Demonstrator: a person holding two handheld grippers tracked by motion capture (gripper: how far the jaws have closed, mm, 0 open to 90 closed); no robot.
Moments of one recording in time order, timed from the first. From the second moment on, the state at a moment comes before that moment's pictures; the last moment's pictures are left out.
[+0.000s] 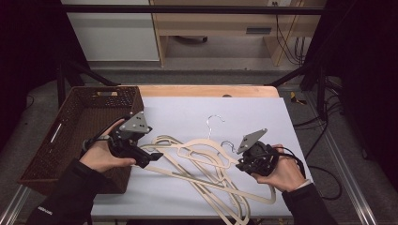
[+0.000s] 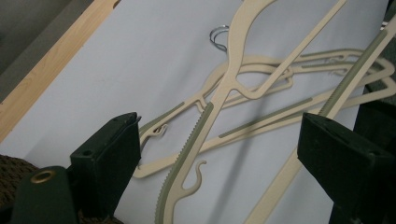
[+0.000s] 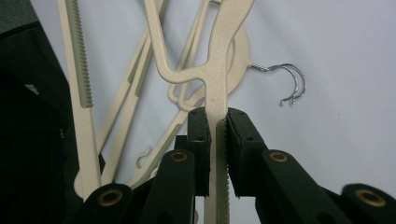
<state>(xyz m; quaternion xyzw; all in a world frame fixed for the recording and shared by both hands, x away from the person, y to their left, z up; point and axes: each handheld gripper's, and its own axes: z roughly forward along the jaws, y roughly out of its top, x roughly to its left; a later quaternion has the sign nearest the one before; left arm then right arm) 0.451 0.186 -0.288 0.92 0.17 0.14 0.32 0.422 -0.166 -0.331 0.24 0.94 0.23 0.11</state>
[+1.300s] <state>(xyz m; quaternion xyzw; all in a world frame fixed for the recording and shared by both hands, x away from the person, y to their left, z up) 0.469 0.169 -0.328 0.97 0.08 0.06 0.20 0.414 -0.152 -0.322 0.18 0.95 0.23 0.11</state>
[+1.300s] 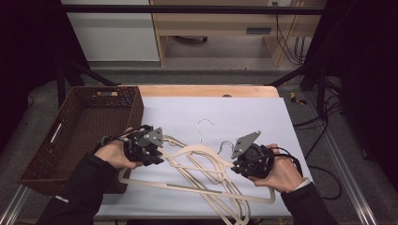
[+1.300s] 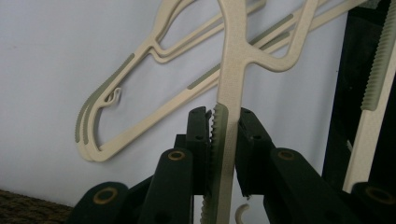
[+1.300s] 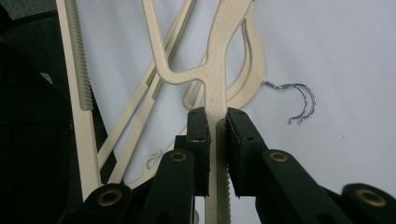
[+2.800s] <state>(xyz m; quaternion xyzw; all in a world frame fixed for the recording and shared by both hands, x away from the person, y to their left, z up) 0.456 0.170 -0.321 0.97 0.09 0.04 0.22 0.424 -0.157 -0.333 0.16 0.95 0.23 0.14</state>
